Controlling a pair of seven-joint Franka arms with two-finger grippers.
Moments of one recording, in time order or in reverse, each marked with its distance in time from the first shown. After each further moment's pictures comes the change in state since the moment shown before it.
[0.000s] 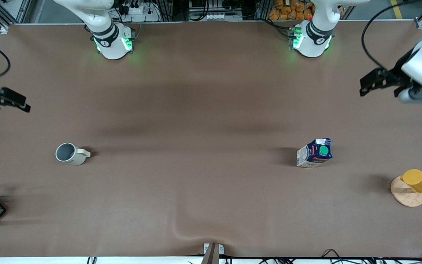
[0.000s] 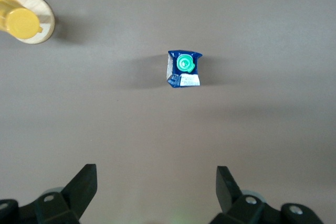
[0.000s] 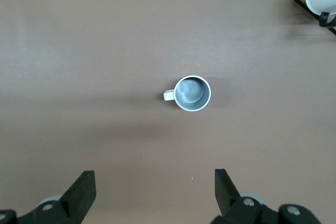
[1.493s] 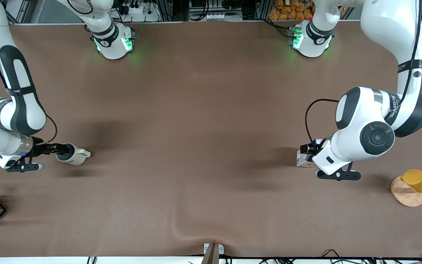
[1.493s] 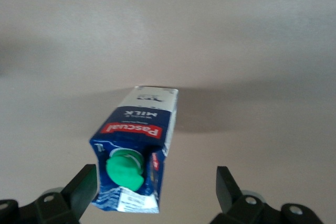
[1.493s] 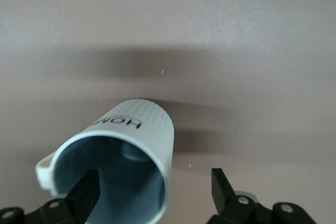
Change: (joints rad) left arm -0.119 0.474 -0.001 0.102 0.079 0.231 -0.093; right arm -0.110 0.482 -0.002 -0.161 -0.002 0.514 -0.184
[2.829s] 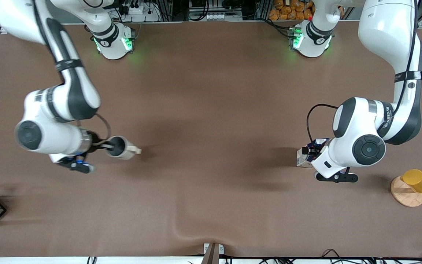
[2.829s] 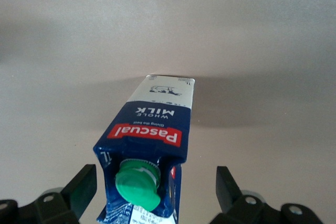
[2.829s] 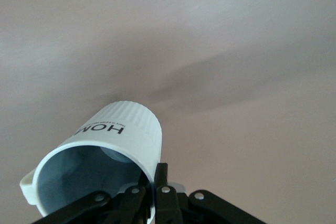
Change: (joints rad) left arm 0.012 0.049 0.003 0.007 0.015 -0.035 0.000; right arm 0.416 -0.097 0.047 0.174 0.083 -0.327 0.814
